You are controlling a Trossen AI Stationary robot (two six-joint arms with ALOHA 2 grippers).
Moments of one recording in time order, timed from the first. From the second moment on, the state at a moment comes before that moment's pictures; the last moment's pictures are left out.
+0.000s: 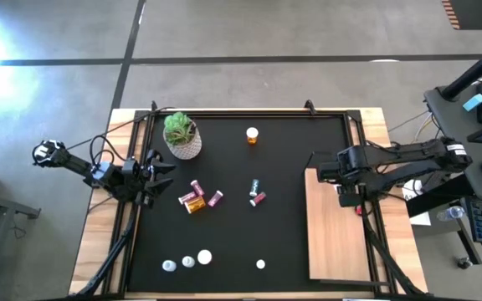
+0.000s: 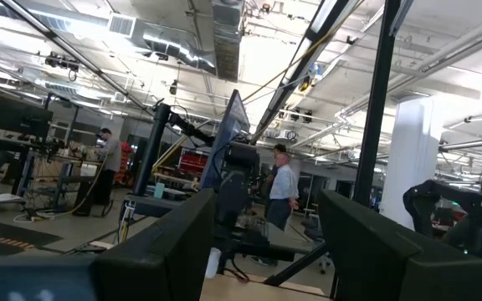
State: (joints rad) left arm -0.37 0.38 0.00 0.83 -0.40 -0.05; right arm 0.00 1.16 0.86 -1.40 0.01 3.12
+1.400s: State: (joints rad) left arm -0.37 0.38 0.00 0.83 -0.40 -0.05; right arm -0.06 1.37 0.98 -1.23 0.08 2.56
